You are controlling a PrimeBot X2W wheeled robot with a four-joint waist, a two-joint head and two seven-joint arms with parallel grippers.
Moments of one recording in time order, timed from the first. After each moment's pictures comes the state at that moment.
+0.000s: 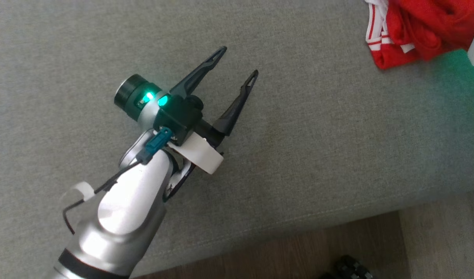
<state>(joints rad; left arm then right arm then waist) -0.58 0.12 -0.57 0.25 -0.08 -0.12 -0.26 -1.06 -0.46 0.24 0.97 0.32 0.13 0.03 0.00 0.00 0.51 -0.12</state>
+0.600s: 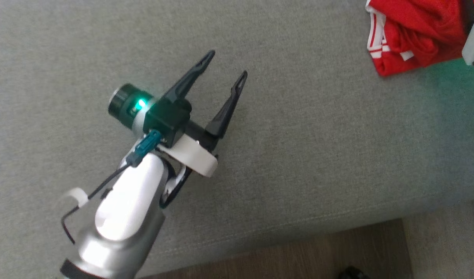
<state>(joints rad) -0.55 0.11 -0.53 0.25 -0.11 -0.12 -0.26 -1.07 -0.45 0.26 0.98 0.30 0.13 -0.03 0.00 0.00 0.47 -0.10</state>
